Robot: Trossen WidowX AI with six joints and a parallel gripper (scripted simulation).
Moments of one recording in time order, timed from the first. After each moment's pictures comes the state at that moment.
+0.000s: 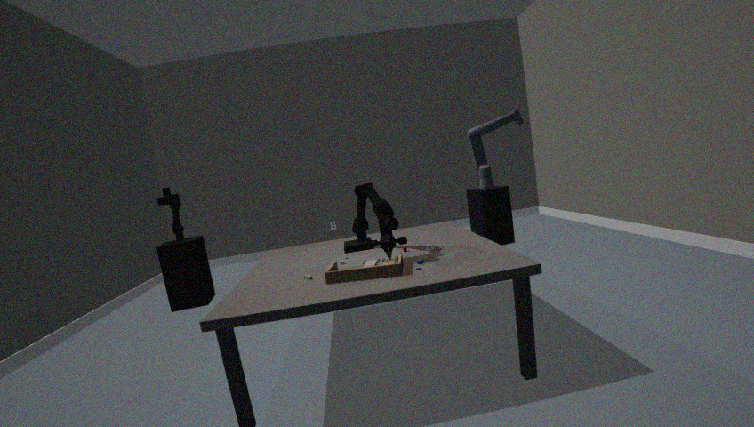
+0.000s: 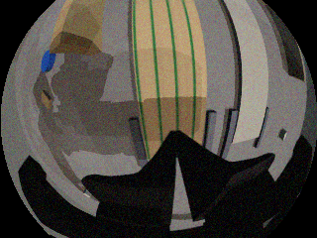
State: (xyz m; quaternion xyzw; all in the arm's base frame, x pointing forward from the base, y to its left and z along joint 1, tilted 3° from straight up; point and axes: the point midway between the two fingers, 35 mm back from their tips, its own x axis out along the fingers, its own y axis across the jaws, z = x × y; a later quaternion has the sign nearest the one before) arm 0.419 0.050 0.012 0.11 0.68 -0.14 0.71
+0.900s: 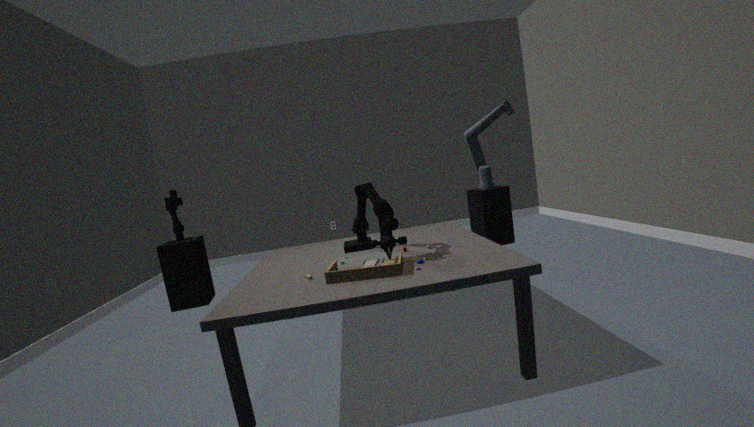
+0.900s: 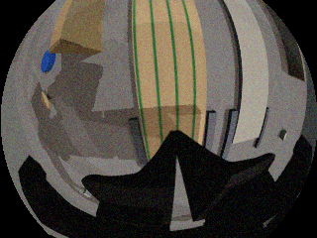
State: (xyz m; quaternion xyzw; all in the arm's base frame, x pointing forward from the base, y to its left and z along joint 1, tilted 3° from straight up) arm 0.419 0.050 0.011 0.11 0.68 -0.14 0.71
